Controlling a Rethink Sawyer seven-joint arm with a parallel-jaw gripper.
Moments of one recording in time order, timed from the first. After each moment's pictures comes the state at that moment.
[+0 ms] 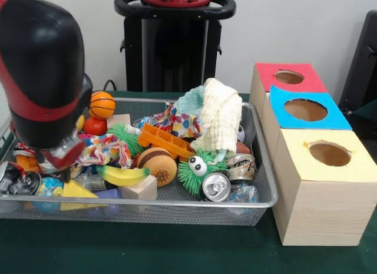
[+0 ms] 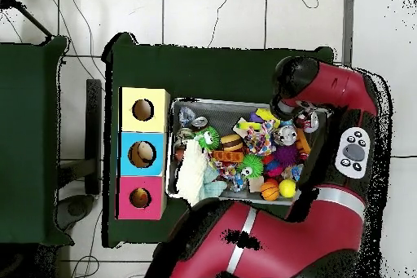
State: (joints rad) arm -0.36 -0.15 -0.27 0.74 -0.07 1.22 1.94
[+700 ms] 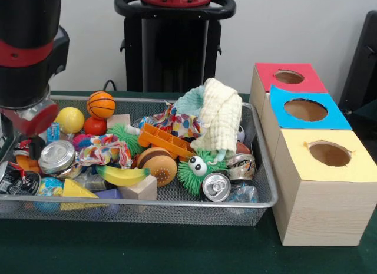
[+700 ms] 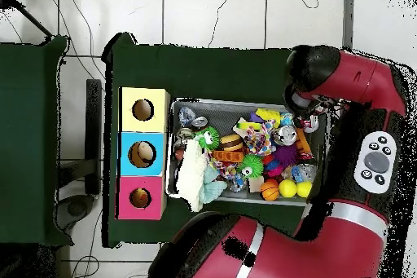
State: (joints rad) arm -0.36 -0.26 -0.26 0.75 -0.10 1.22 1.93
